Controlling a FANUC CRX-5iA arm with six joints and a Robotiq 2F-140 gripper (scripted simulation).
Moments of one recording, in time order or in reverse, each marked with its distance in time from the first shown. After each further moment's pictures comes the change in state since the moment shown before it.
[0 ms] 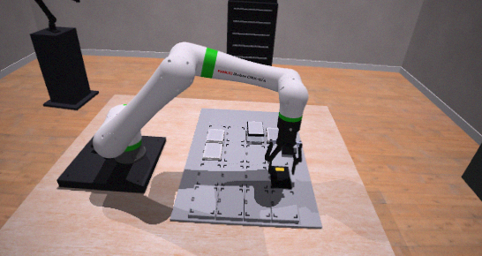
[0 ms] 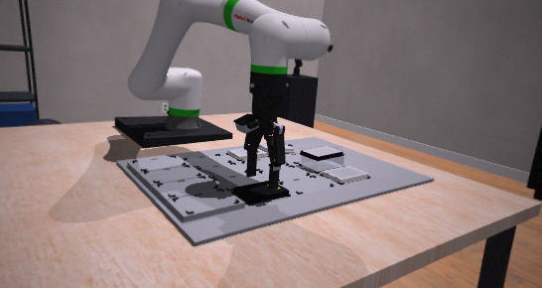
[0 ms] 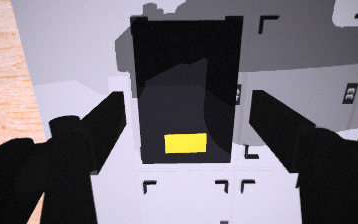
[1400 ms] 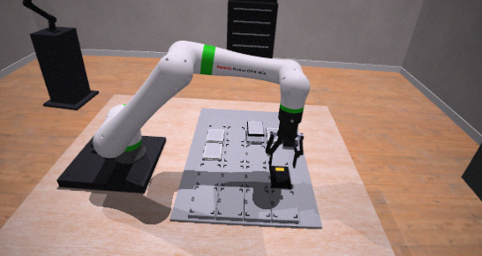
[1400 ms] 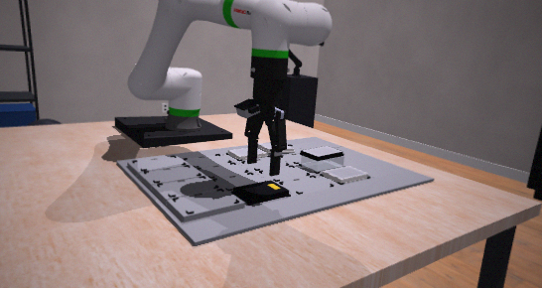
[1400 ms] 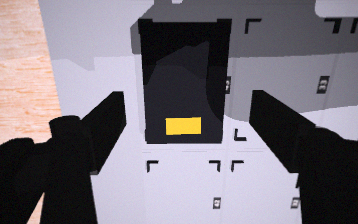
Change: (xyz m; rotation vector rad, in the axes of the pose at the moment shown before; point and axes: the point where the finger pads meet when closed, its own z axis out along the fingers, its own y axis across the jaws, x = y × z) arm -0.001 0.001 -0.038 -0.001 0.000 -0.007
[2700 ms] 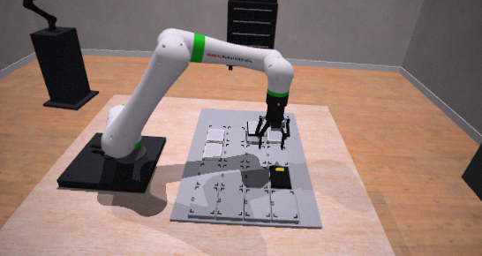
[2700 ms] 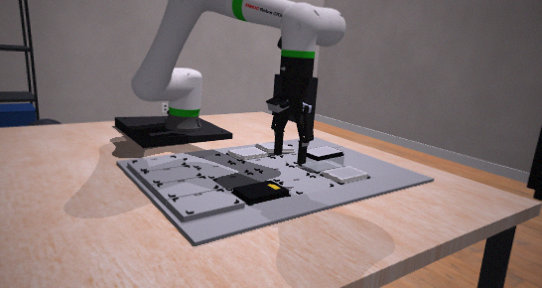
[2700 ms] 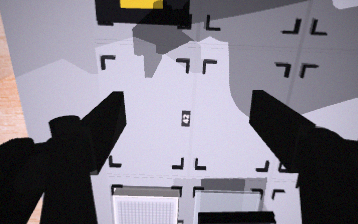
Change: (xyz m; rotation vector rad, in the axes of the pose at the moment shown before) arm -0.125 0.041 0.000 0.000 0.000 -0.043
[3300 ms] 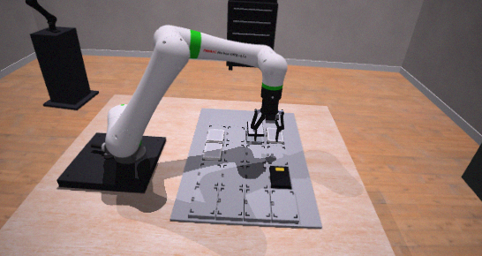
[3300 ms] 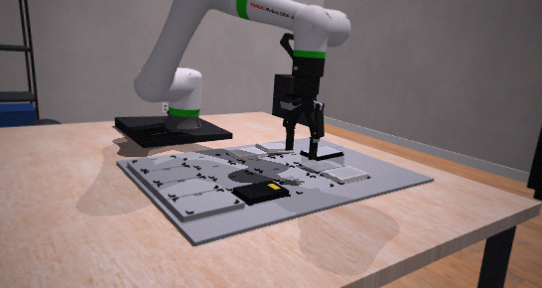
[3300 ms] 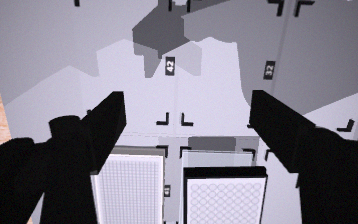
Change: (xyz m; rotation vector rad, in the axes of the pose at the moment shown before) arm -0.060 0.017 0.000 0.000 0.000 0.000
